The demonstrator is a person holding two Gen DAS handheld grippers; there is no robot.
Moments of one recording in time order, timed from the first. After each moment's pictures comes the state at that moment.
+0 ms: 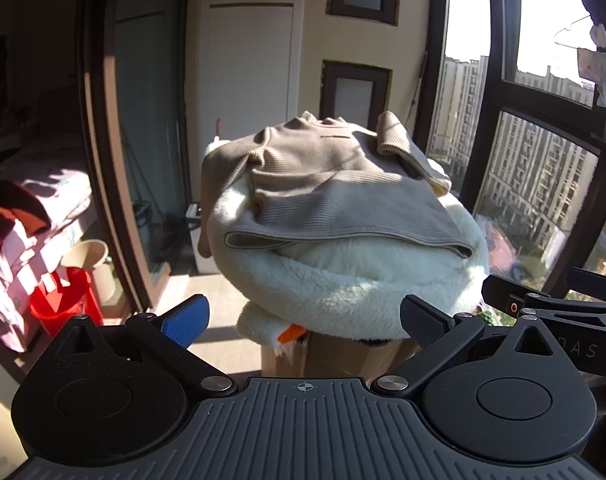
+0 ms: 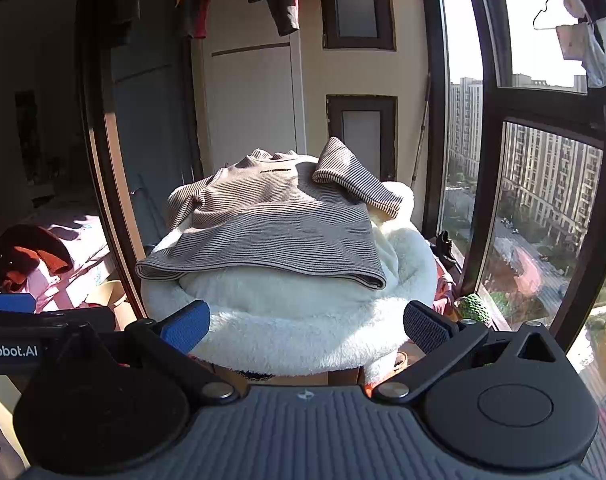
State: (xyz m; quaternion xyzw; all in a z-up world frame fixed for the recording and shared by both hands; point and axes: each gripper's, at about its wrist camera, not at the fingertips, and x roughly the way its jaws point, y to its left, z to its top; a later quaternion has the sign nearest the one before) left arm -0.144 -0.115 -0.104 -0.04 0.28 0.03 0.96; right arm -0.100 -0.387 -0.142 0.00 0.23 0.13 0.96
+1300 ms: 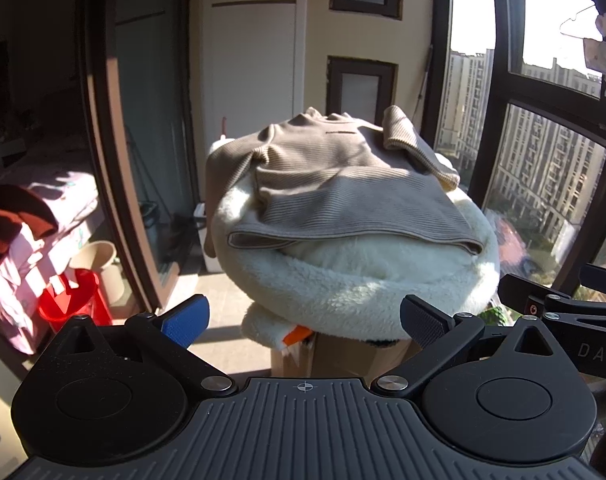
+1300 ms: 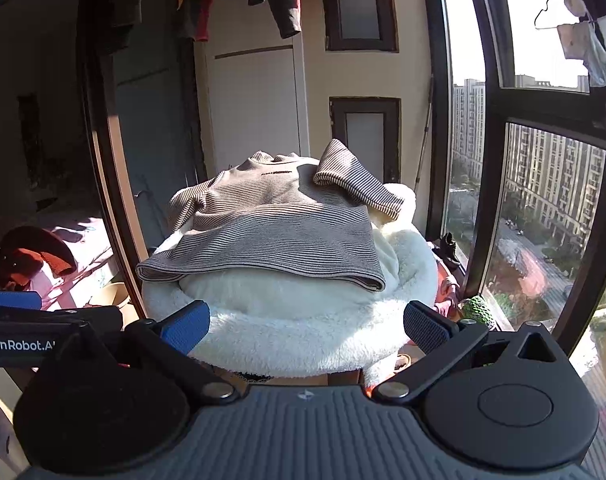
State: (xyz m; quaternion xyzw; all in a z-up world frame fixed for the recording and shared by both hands) left arm -0.133 -0.122 -0.107 -0.02 0.29 0.05 0.96; right arm -0.097 -0.393 -0.144 0.01 0.23 0.14 0.96
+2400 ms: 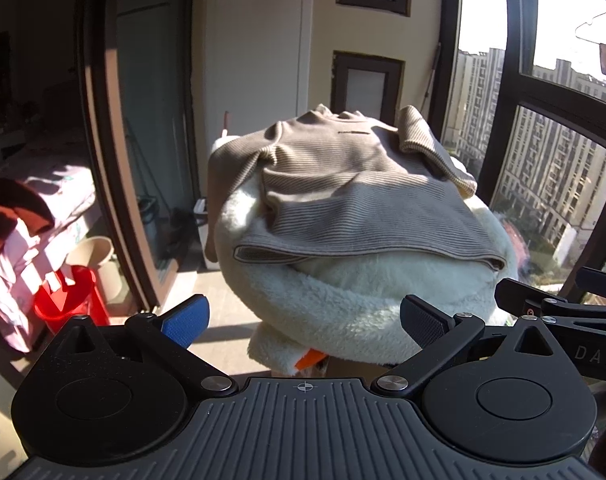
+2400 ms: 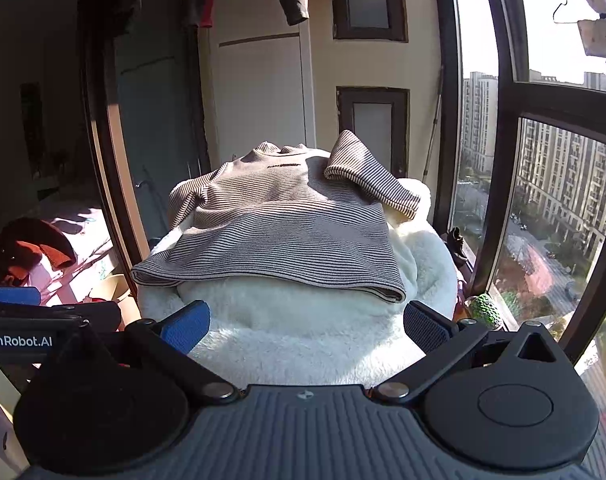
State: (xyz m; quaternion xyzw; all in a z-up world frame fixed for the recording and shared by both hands) left arm -0.089 -0.097 -0.113 -0.05 0.29 0.04 0.95; right arm -0.058 -0.373 -0.147 0.00 0.24 0.15 0.96
